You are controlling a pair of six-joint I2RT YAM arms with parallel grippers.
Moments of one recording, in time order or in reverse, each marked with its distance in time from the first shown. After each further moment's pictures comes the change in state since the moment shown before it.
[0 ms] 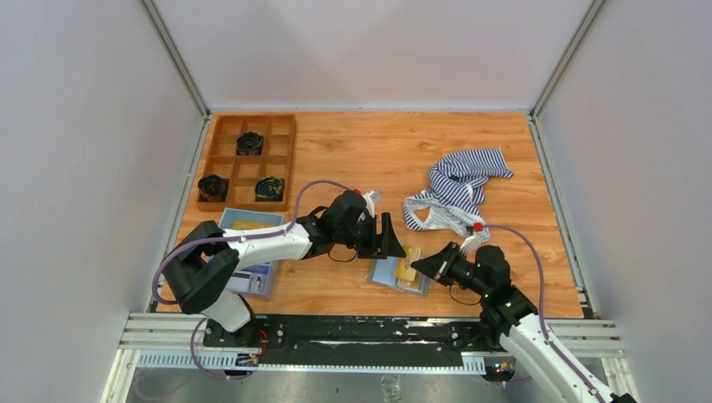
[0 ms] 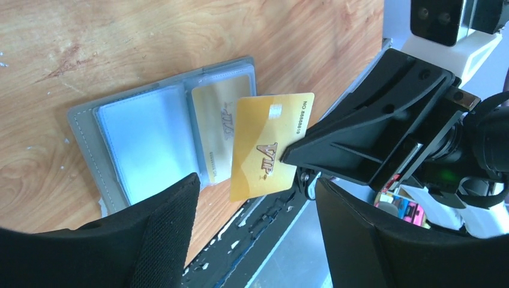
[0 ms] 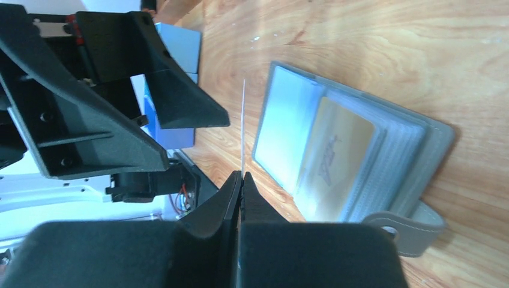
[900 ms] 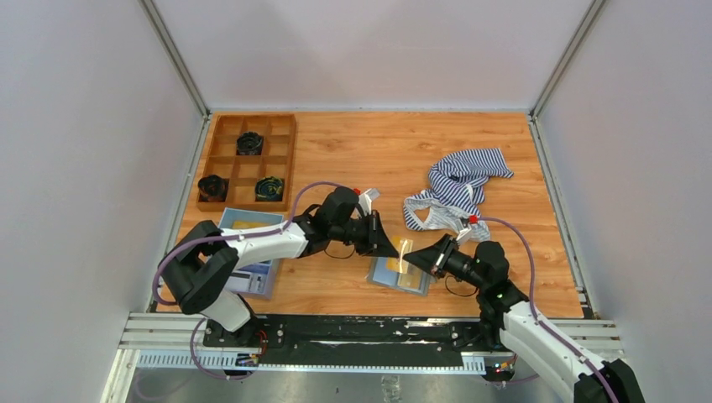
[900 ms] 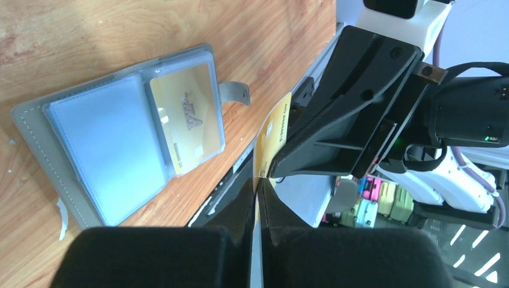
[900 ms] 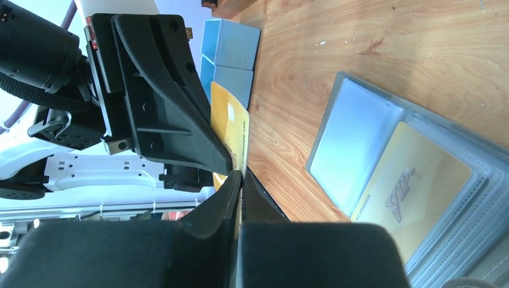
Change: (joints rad) left arm 0.047 -0.008 -0.032 0.101 0.167 -0.069; right arm -0.005 0.247 -0.027 0.454 -0.136 0.138
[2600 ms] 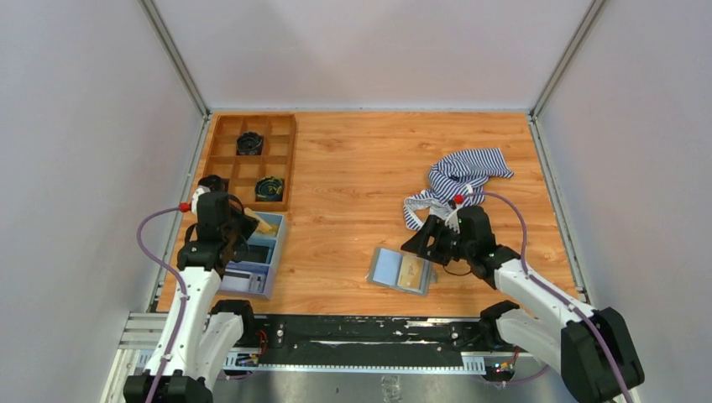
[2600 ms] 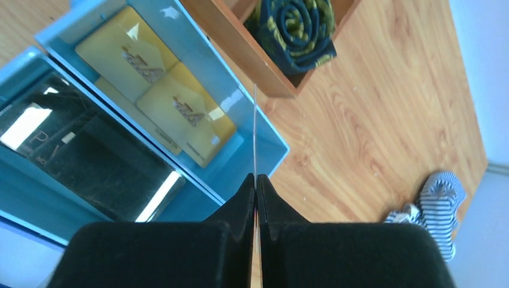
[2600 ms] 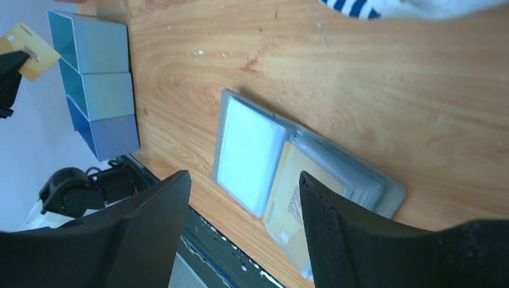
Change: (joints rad) left arm 0.853 -0.803 -0.184 -0.754 -0.594 0.123; right arm -0.039 0.348 0.328 -0.462 0.105 -0.380
